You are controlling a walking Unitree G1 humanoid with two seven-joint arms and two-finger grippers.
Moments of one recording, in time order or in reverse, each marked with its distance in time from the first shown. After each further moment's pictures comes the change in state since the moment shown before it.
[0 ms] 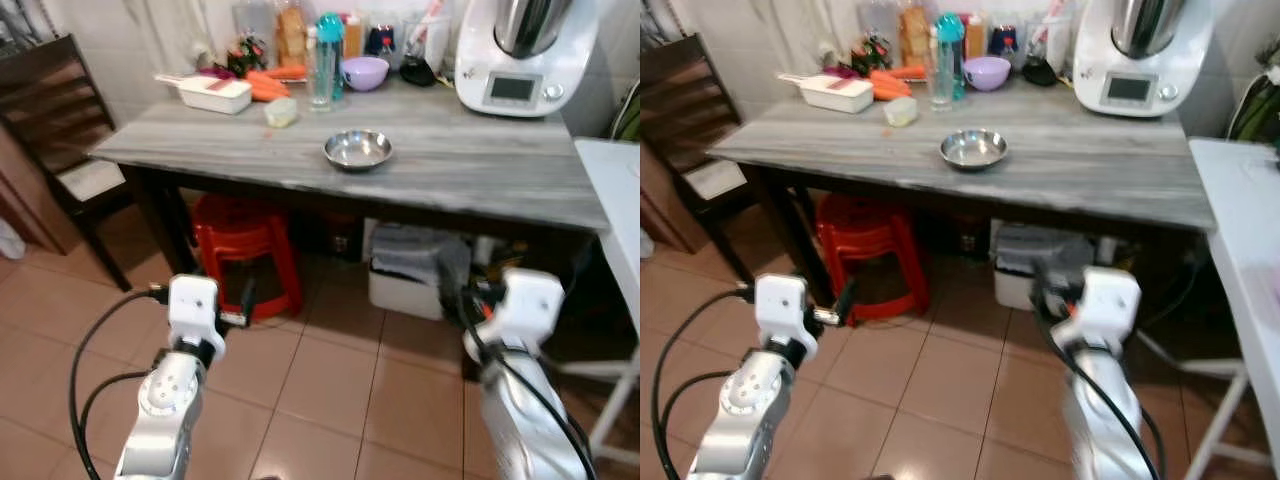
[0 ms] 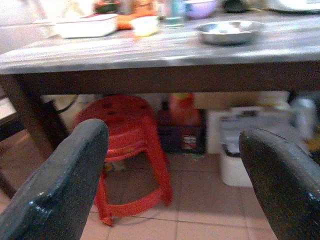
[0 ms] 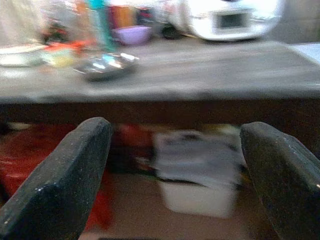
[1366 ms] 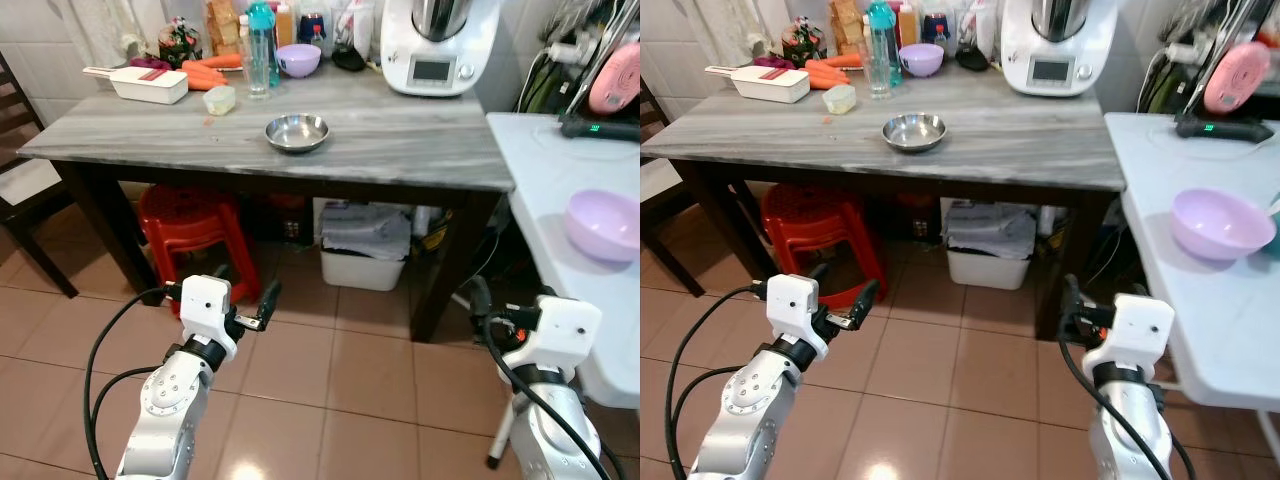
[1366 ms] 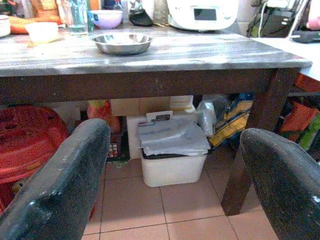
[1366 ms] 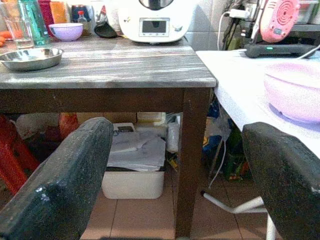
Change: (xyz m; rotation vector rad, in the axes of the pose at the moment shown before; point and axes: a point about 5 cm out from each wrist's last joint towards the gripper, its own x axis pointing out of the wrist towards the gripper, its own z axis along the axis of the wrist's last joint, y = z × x) left arm 0.000 -0.008 0.006 -0.055 -0.046 -0.142; right arm -0.013 -0.014 0.007 -0.052 -0.031 -0.031
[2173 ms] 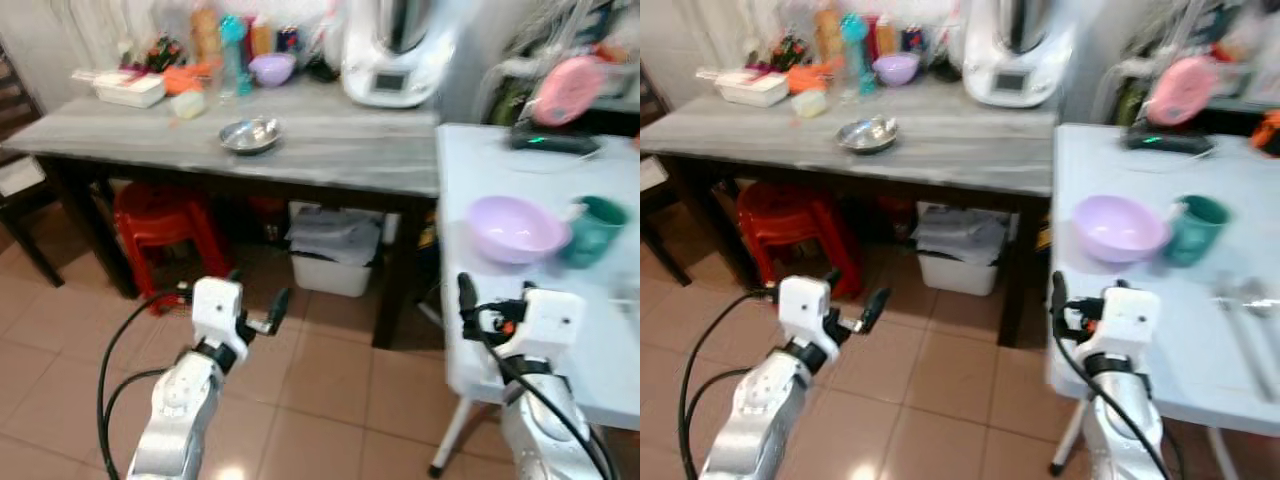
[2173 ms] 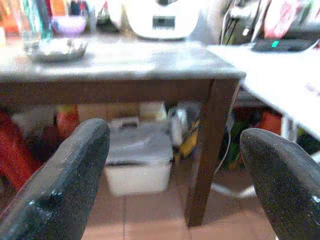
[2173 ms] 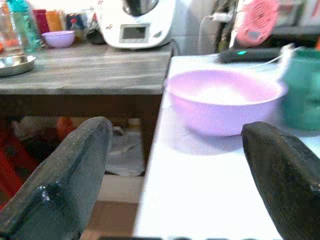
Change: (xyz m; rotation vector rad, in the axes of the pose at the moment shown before) left arm 0.008 -0.013 0.004 -0.013 -0.019 -0.044; right arm 0.006 0.006 -0.003 0.033 0.016 0.035
